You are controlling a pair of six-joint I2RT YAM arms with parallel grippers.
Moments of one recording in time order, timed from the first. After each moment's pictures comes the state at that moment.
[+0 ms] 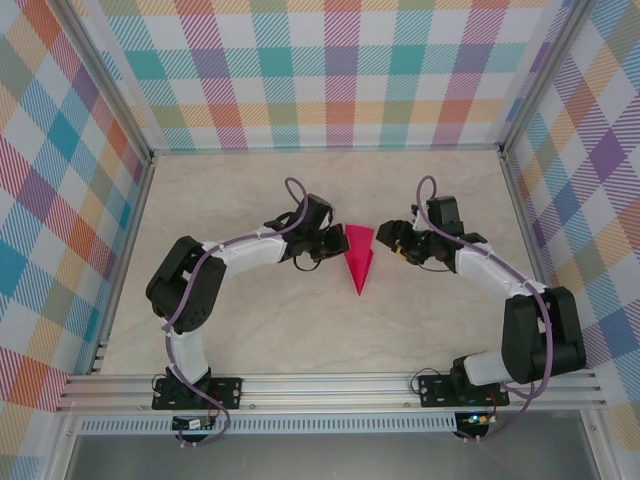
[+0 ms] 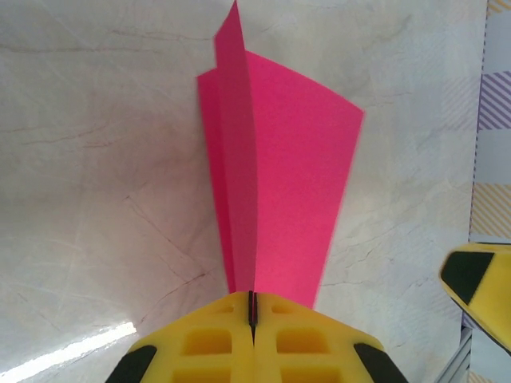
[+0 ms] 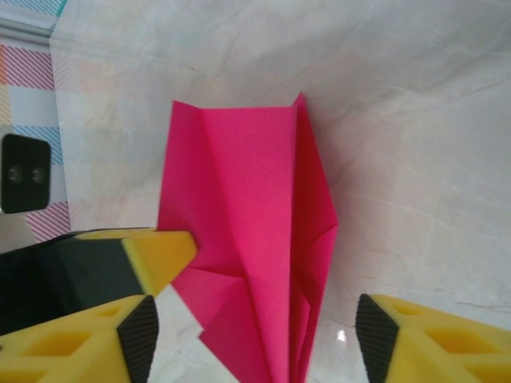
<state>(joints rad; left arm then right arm) -0.67 1.87 1.21 -0.15 0.31 -0.89 0.25 1.40 0.82 -0.27 -0.54 0.71</state>
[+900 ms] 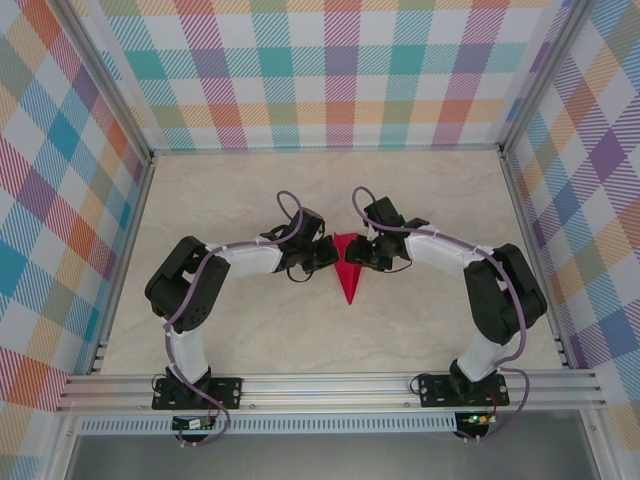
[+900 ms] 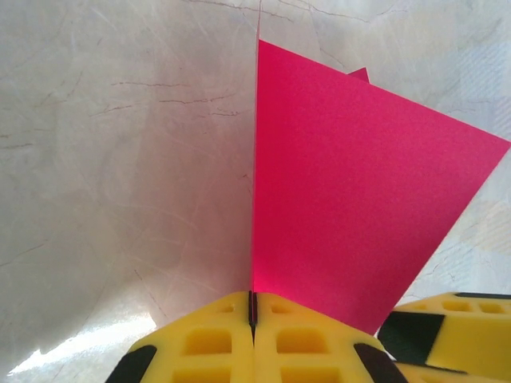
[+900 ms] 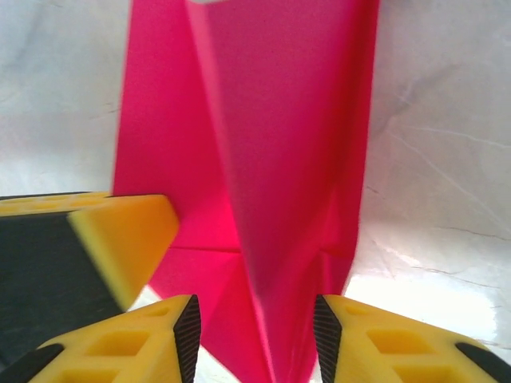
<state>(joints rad) -0.65 1.87 1.08 -0.08 0.27 -0.92 0.54 1.70 1.06 -0.48 -0.27 0.68</state>
